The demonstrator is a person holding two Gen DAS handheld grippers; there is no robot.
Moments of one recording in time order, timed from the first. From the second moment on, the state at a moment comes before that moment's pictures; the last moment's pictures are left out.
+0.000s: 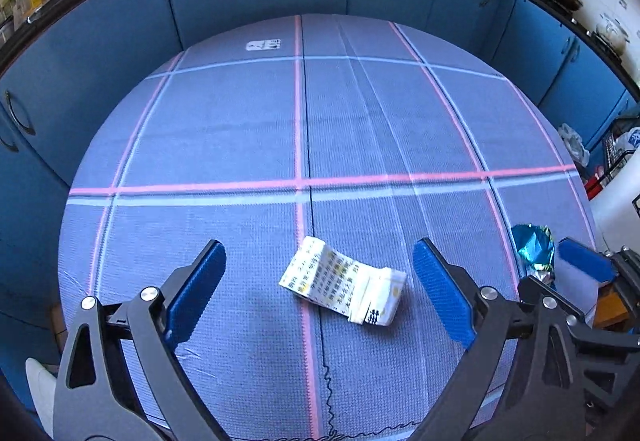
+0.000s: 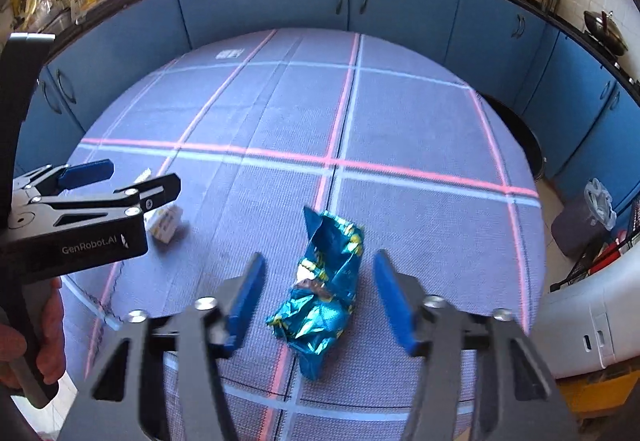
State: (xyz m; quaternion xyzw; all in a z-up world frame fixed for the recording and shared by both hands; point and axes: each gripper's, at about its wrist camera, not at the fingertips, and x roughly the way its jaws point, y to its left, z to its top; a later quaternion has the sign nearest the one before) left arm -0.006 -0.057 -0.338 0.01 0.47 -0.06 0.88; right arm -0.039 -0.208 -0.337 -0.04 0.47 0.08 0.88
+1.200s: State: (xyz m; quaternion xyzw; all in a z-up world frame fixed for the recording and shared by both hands) left arm 0.086 -0.112 -0.268 0.01 0.45 -0.18 0.87; right arm 0.041 -0.254 -0.264 0.02 0.43 0.02 0.90
